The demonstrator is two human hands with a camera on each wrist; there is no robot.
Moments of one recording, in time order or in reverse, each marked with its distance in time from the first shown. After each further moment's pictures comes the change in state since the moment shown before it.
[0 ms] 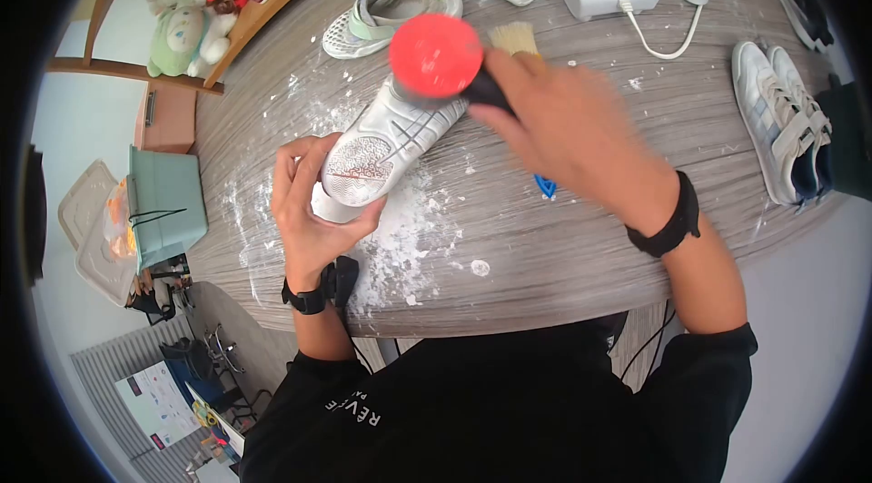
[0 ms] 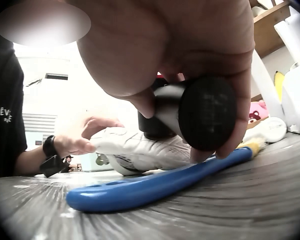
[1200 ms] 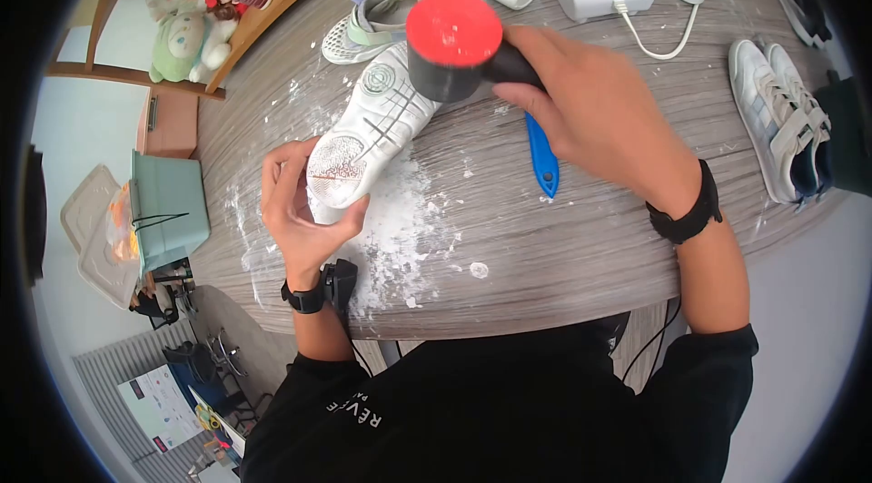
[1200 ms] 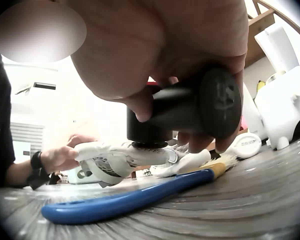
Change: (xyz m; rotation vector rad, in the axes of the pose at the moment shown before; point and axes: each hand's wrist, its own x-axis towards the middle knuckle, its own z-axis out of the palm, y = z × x) left_hand -0.001 -0.016 0.001 -0.124 0.114 0.000; right_hand -0.001 0.017 -0.022 0.025 0.025 0.041
